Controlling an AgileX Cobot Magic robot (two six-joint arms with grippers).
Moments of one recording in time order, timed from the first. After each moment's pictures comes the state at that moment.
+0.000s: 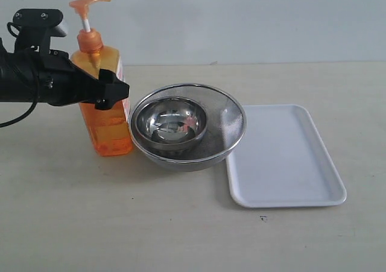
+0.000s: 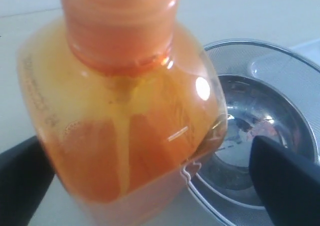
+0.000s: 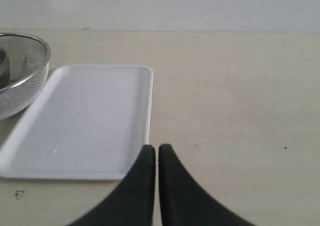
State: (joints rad) left arm -0.26 1.58 -0.84 -1.74 0.16 1.74; right arm 0.08 0.01 0.00 0.02 0.35 -0.02
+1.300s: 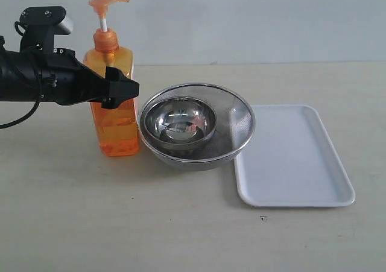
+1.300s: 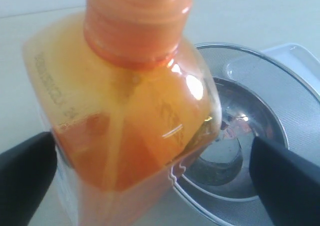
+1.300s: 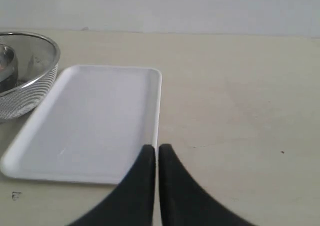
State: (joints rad) left arm -0.26 1.58 -0.85 -1.74 0.26 1.73; right arm 0.08 0.01 0.00 0.01 0.35 -0.03
